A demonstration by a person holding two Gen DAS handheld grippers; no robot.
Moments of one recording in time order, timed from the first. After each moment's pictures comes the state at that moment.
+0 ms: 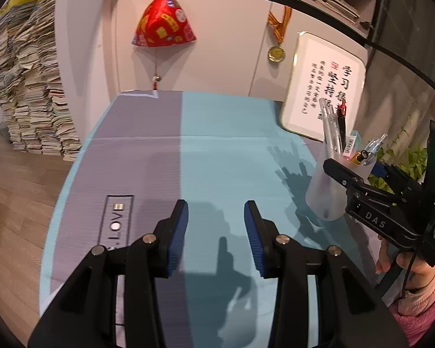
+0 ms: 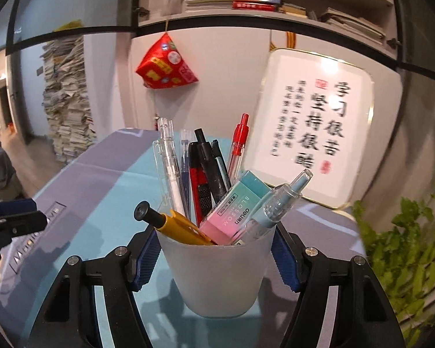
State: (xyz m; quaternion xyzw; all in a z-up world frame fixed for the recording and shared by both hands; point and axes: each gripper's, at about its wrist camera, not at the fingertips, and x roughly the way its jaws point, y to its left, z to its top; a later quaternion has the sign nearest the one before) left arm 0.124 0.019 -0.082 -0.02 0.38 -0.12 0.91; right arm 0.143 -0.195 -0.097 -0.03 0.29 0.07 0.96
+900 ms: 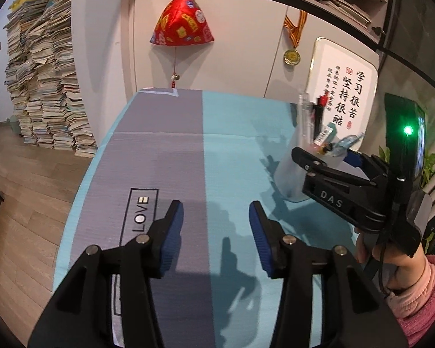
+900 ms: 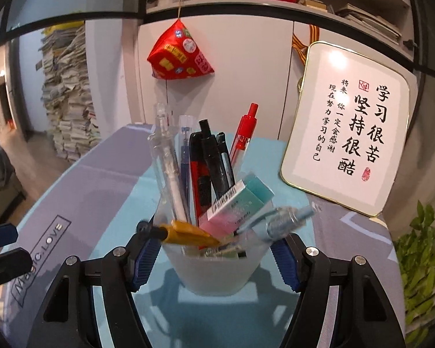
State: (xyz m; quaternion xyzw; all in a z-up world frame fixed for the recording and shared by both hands) left arm 0.115 0.033 -0.080 -0.03 0.38 -0.10 0.92; right arm 0.179 -0.141 -0.107 -0.04 0.31 0.06 0.95
